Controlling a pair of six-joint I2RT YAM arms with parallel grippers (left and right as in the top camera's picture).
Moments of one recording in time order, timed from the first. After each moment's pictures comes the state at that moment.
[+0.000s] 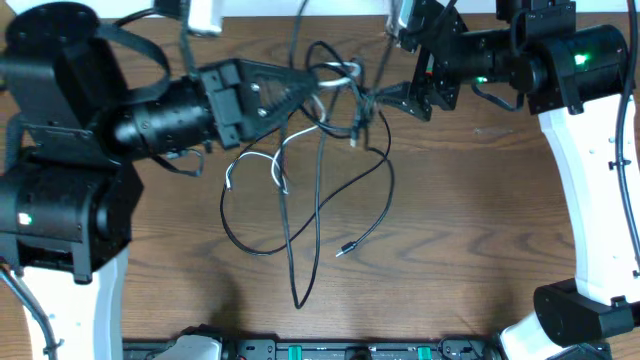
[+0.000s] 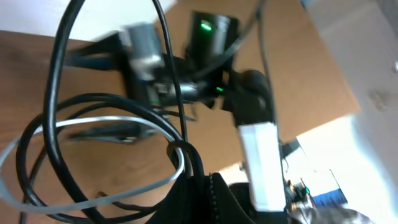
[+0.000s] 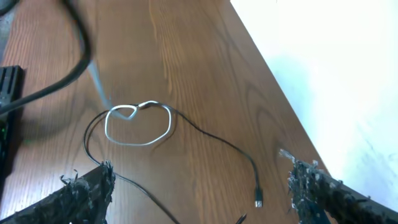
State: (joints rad) left arm -0.17 1.34 1.99 -0.92 1.05 -0.69; right arm 0.27 1.75 2.13 -1.17 -0.77 -0.76
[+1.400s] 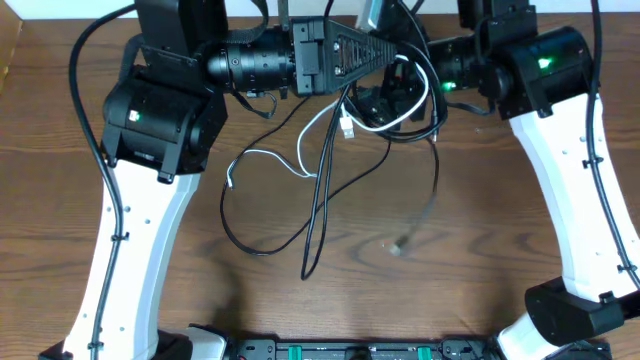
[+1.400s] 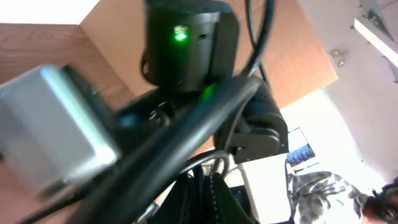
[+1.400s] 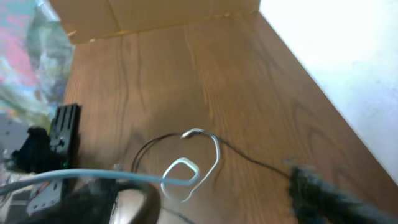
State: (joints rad) left arm -0.33 1.55 1.99 -0.63 1.11 -0.74; right arm 0.38 1.77 2.13 -1.15 -0.85 -0.58
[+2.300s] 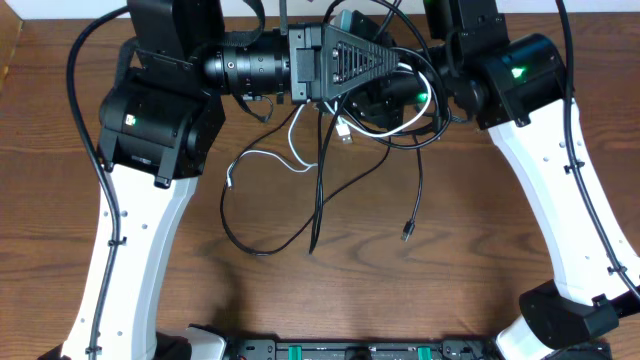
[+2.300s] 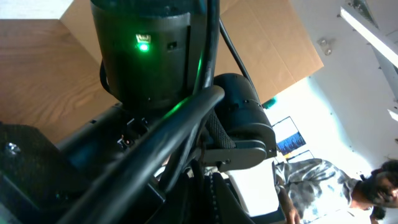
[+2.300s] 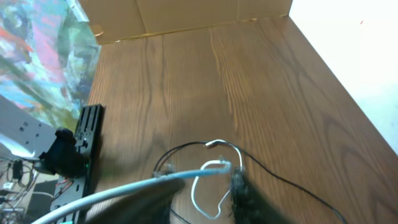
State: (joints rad) left arm -0.33 1.54 1.99 -0.62 1.17 -0.74; right arm 0.46 1.77 2.13 -1.13 -0.86 -0.55
